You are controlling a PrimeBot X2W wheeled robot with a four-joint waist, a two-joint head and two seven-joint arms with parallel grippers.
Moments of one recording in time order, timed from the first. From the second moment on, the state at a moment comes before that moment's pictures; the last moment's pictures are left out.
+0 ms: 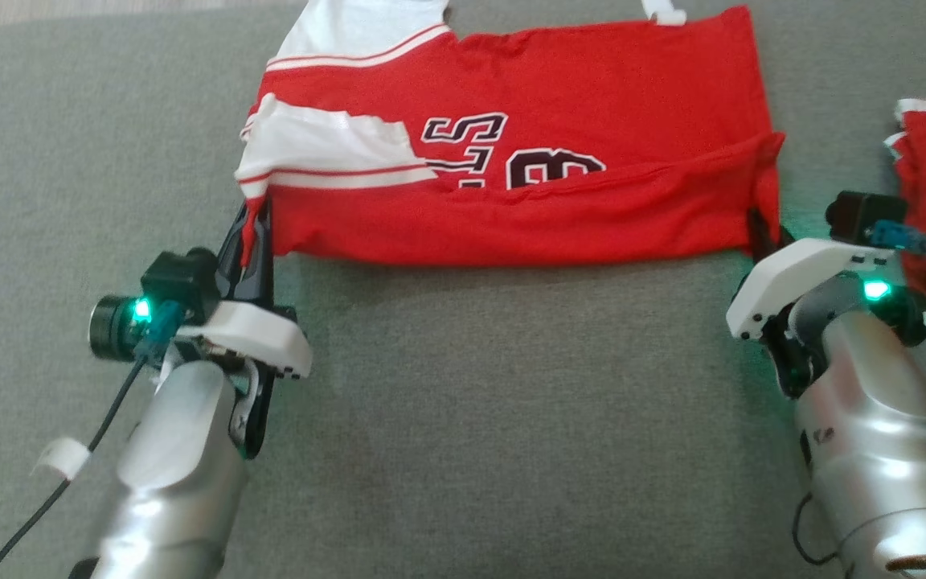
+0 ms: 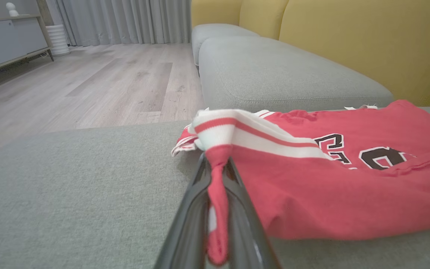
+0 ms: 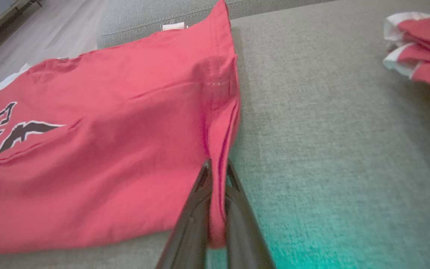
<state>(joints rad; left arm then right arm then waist) -0.57 0.11 -0.31 0.71 -0.29 -0.01 -0.24 -0.67 -0.07 -0.10 0.97 0.12 0.13 0.02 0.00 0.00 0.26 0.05</state>
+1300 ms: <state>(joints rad) -0.15 0.20 -0.36 0.49 -0.38 -0.02 -0.04 -0.22 -0.18 0.05 0.52 0.36 0.13 0.38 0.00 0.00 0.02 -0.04</state>
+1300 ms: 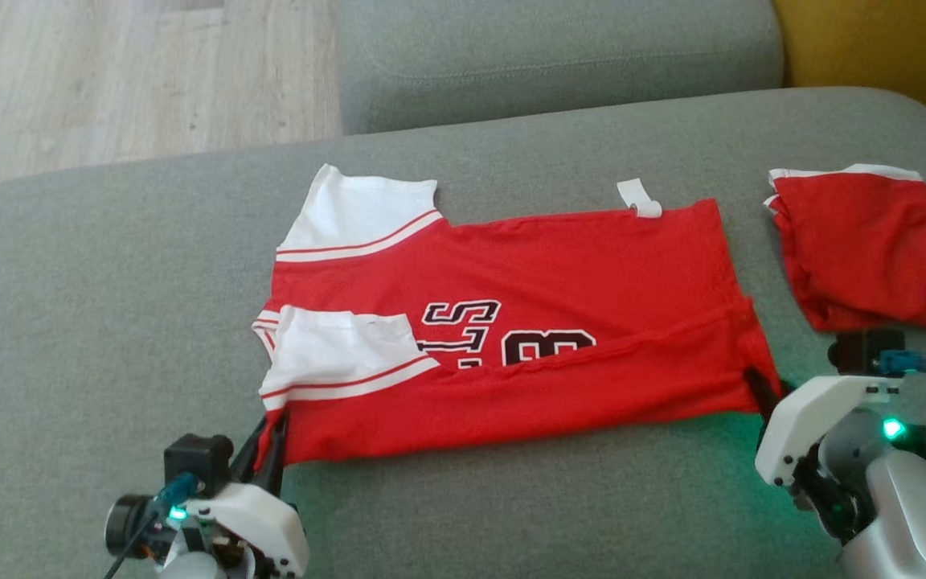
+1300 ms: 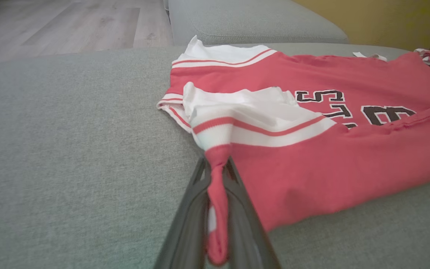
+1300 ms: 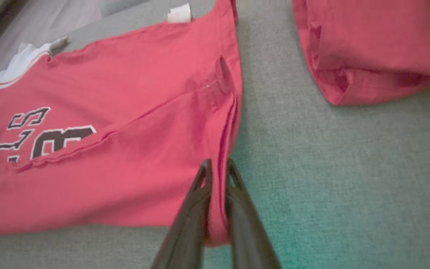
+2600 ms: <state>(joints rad) -1.02 0.40 -0.45 0.80 -0.36 -0.13 0.22 -0.63 -0.17 0.04 0.37 0.34 0.13 -0.13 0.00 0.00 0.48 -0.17</state>
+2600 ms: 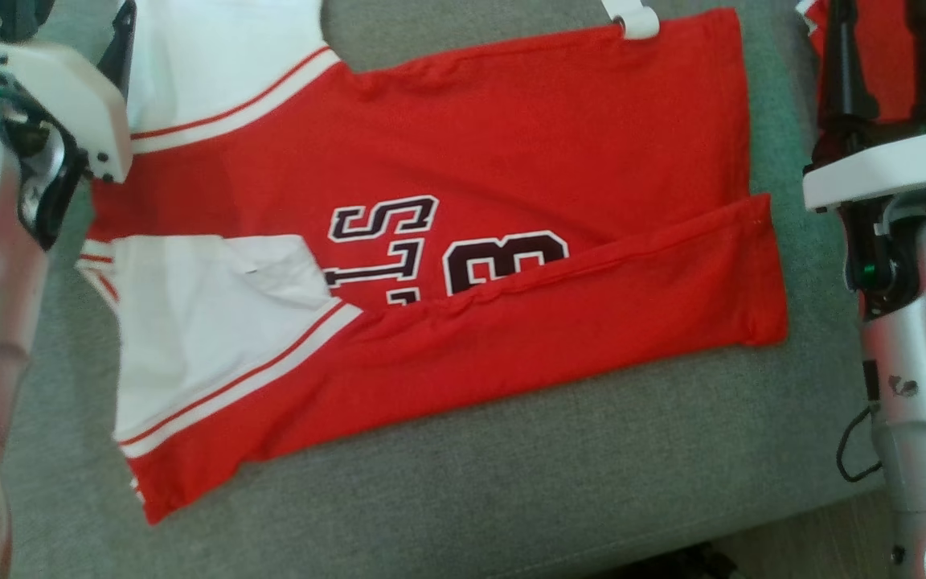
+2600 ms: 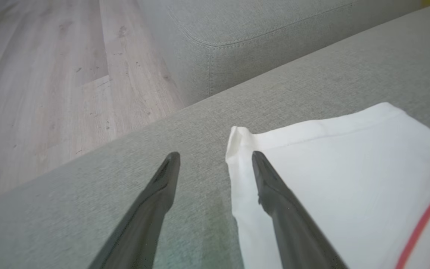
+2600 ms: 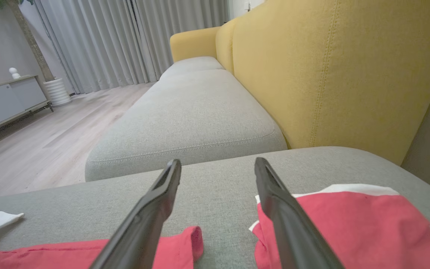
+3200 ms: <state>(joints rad) -1.16 0.42 -0.58 0.93 -0.53 -0.13 0.30 -0.67 -0.17 0.09 0.39 0.36 0.13 -0.16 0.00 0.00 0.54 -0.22</state>
